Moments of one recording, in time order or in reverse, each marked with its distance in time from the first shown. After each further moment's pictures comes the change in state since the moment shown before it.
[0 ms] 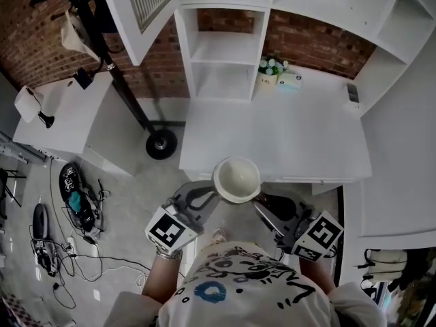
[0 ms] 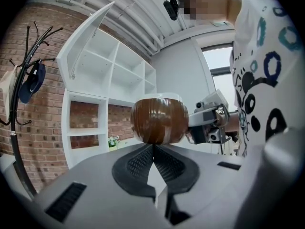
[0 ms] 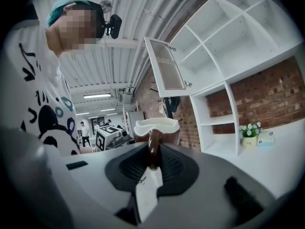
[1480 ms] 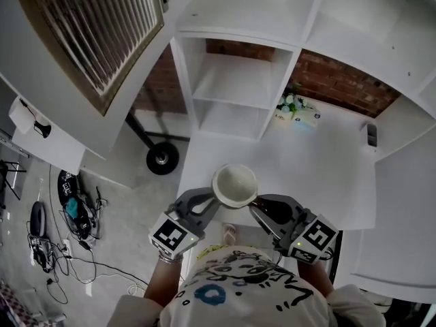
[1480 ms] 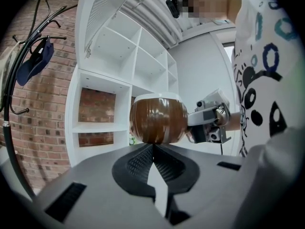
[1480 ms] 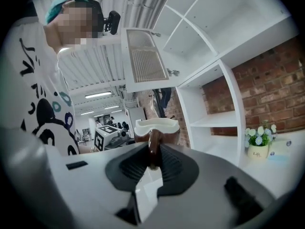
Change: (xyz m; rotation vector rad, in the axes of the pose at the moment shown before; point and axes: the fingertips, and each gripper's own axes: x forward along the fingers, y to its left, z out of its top) left arm 0.113 0.164 -0.019 -0.082 0.047 0.110; right arm 0.101 -0.183 0.024 0.034 0.074 0.091
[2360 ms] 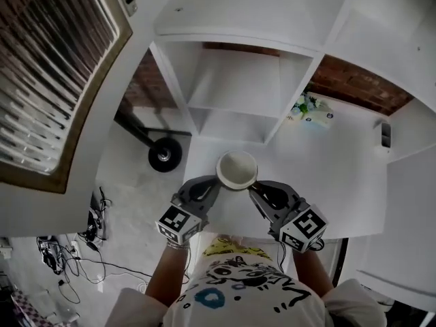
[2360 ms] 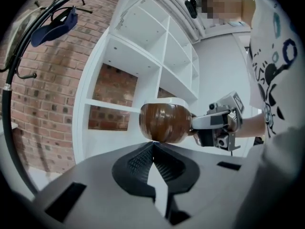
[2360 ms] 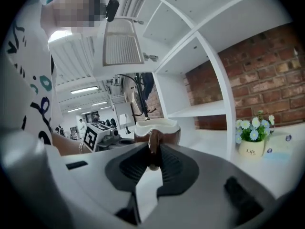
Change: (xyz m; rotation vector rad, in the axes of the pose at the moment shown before) left arm 0.063 0.103 -0.066 -0.168 0.053 0.083; right arm 0.065 -0.112 -0.039 0.024 0.057 -0.127
